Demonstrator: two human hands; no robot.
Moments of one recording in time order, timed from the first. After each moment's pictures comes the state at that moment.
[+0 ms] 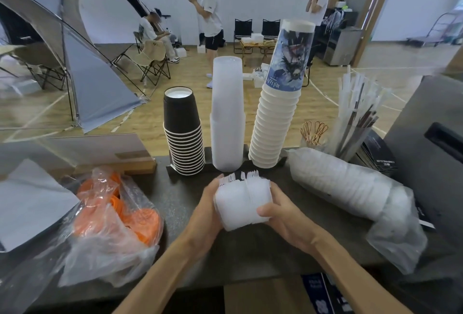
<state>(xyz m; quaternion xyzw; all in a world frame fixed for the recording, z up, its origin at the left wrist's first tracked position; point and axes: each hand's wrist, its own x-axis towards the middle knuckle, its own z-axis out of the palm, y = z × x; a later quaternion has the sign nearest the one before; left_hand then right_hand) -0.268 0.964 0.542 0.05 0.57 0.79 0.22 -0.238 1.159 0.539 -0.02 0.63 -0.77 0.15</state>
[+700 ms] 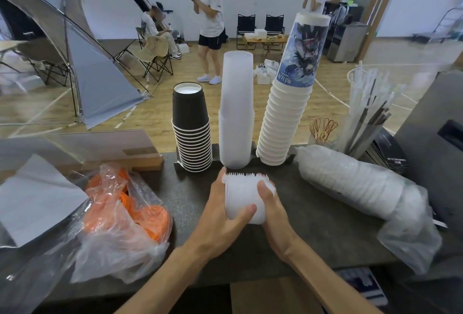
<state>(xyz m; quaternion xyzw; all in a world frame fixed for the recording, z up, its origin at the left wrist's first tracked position) -0.257 0.954 0.533 0.17 0.82 0.55 0.04 -0.239 1.095 0.528 0.12 0.62 -0.78 0.00</state>
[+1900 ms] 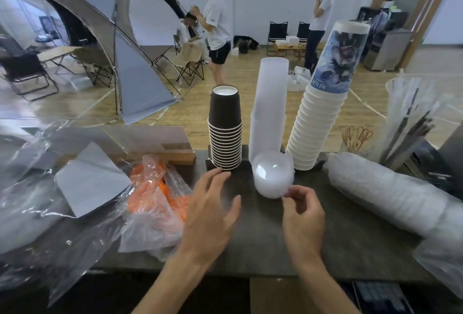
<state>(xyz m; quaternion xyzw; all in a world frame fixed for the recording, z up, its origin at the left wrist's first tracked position) -0.224 0.898 0.571 0.12 0.91 0.35 -0.19 -0.203 1.060 0.570 0.20 0.73 -0.62 -0.22</state>
